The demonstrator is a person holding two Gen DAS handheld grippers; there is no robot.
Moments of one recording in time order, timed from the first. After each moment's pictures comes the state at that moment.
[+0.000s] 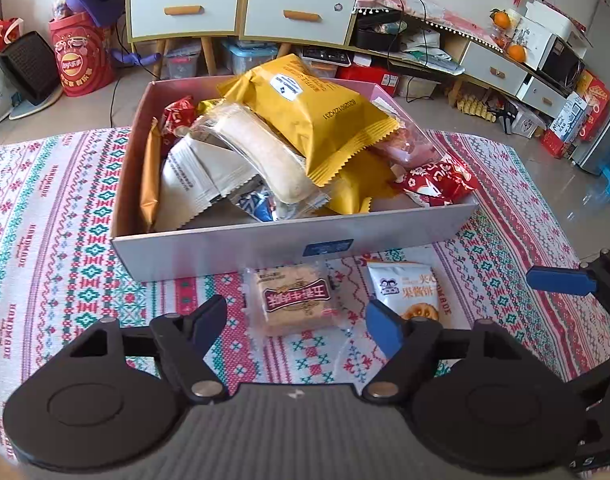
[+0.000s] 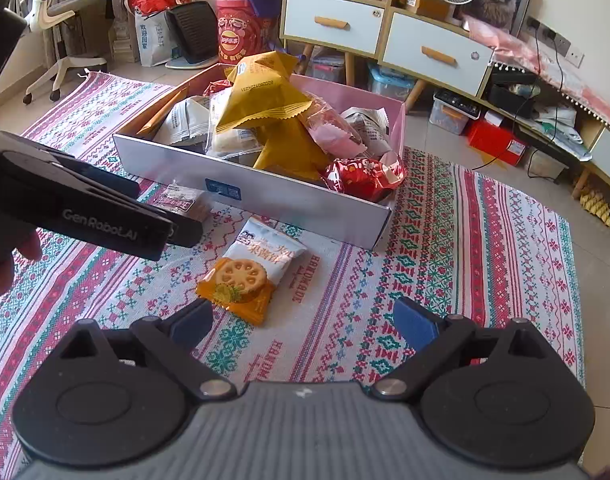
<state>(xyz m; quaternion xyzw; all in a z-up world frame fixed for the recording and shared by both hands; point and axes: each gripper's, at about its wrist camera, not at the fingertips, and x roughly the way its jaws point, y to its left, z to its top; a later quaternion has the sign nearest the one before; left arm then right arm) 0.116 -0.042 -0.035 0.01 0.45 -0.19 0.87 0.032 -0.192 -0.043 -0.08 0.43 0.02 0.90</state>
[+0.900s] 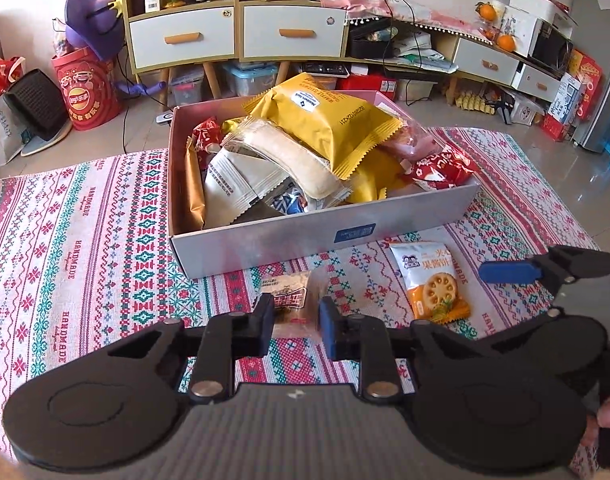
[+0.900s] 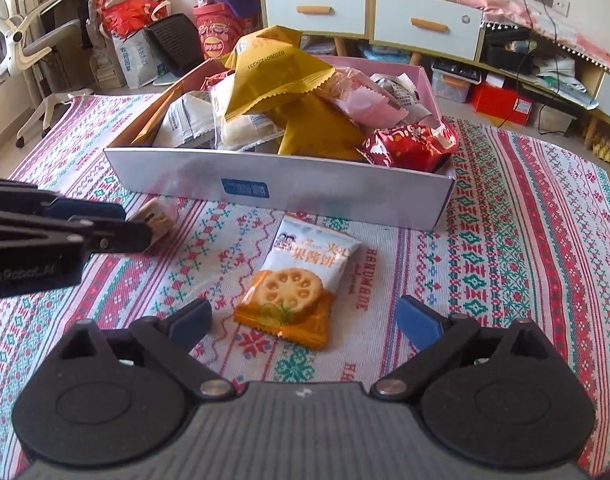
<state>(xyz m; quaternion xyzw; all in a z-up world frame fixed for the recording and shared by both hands) 0.091 -0.014 -0.022 0.06 0.42 -0.19 0.89 0.048 -0.175 -0.070 0.00 0.43 0.01 0.90</state>
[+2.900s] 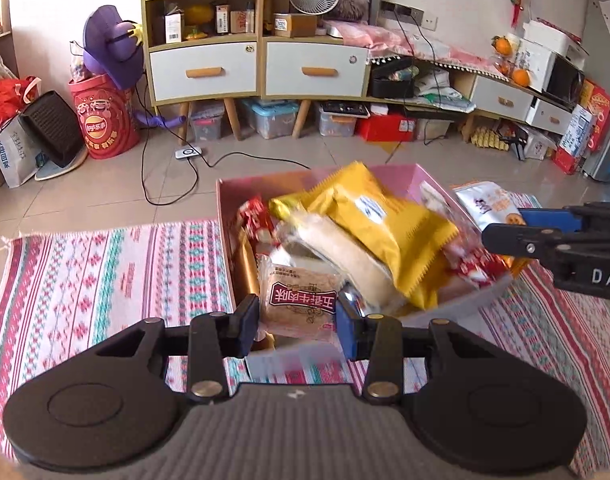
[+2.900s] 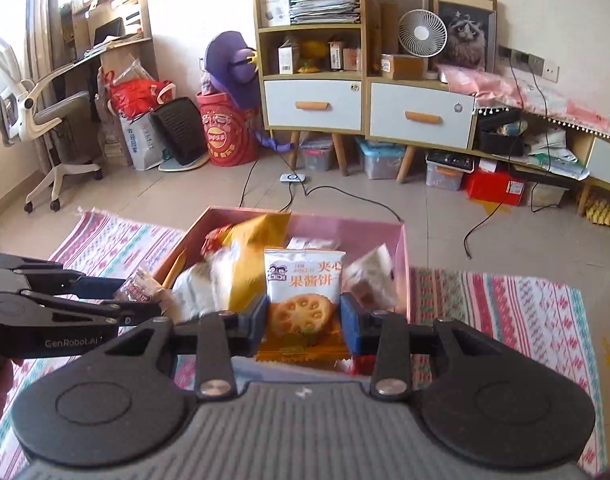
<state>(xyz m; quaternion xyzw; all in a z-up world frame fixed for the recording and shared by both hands) 0.154 0.005 0.019 0.05 0.38 -0.17 0.91 0.098 -0.194 0.019 0.01 0.33 0.02 0.94</state>
